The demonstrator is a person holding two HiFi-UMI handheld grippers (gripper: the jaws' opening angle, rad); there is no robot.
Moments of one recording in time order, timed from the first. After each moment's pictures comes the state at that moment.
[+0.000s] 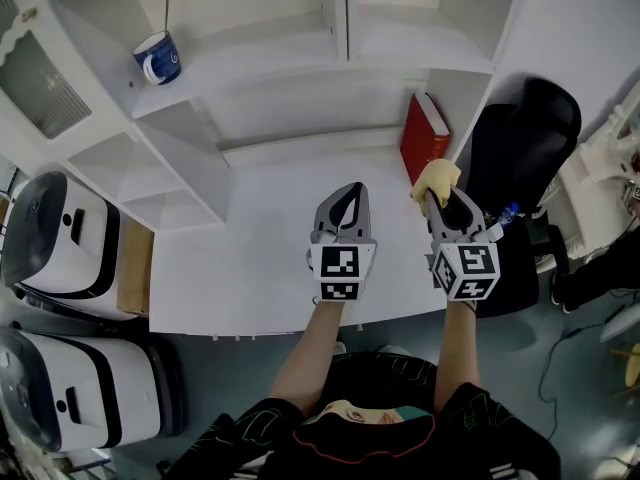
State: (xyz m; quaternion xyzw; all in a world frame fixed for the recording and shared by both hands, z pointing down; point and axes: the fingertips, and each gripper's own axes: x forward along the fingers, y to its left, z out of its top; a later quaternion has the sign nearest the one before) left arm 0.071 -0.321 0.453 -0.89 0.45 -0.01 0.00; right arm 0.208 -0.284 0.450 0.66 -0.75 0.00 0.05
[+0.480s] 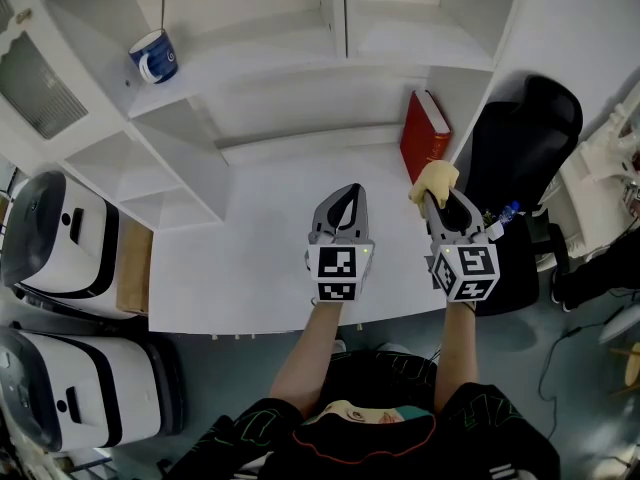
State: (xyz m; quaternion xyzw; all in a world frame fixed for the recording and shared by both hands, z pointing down) left arm 0.069 -0.323 0.462 -0.89 0.45 -0.01 -0.01; right arm 0.207 -0.285 0.459 0.65 -0.75 0.00 0.05
